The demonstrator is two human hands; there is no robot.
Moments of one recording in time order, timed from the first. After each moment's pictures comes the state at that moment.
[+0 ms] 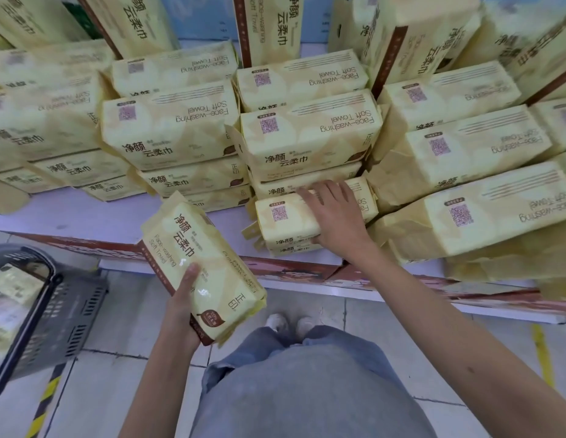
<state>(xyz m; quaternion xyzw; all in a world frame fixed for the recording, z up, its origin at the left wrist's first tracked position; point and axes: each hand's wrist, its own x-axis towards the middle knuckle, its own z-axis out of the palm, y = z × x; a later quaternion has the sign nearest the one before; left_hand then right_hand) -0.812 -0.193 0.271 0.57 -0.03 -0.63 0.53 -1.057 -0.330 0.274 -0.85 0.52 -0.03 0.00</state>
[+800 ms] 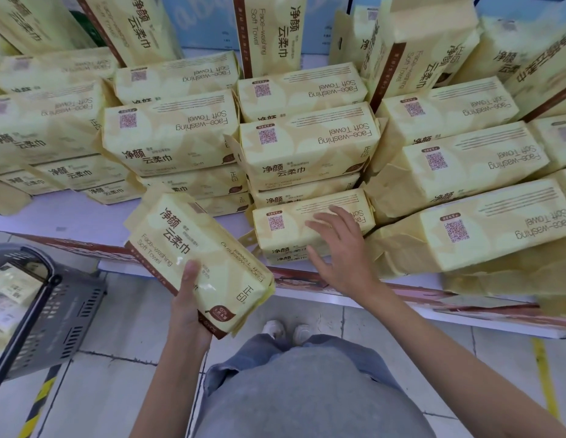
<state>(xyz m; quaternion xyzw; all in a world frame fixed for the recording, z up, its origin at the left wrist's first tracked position) -0.840 -0.207 0.289 0.54 0.01 -0.58 0.60 -1.071 -0.288 0.266 -0.81 0.50 -0.29 0.07</state>
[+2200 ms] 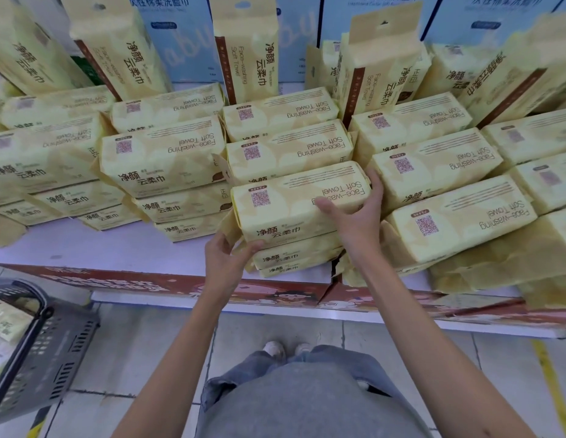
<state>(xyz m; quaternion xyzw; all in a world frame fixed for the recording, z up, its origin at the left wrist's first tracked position) -0.877 -0.272 0.298 0.58 -0.42 -0.48 0.51 -1.078 -0.307 0.345 -0.41 0.63 -0.50 0.42</state>
